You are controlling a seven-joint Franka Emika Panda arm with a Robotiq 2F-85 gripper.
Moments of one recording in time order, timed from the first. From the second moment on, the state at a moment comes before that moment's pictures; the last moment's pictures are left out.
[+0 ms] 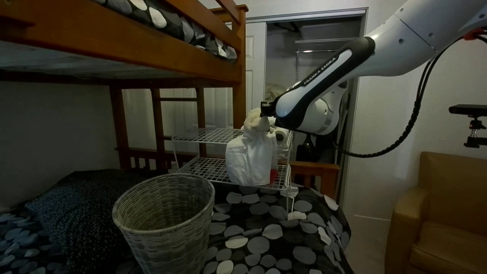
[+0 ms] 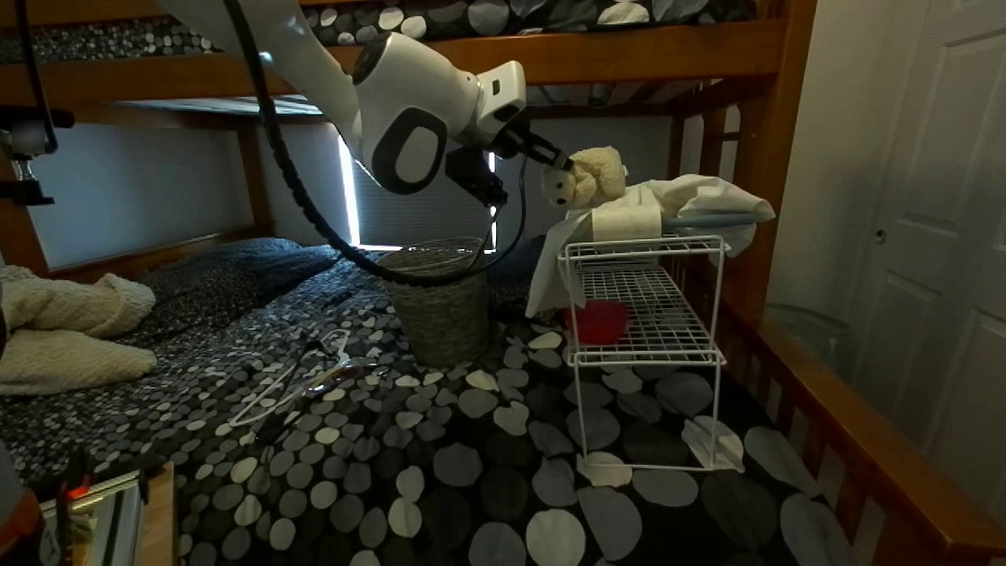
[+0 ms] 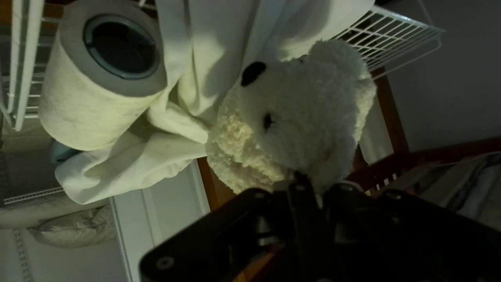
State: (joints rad) arm -0.13 0.07 0.28 -2.22 0.32 3.53 0.00
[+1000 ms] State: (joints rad) arm -0.05 0.37 0.25 -1.74 0.44 3.44 -0.02
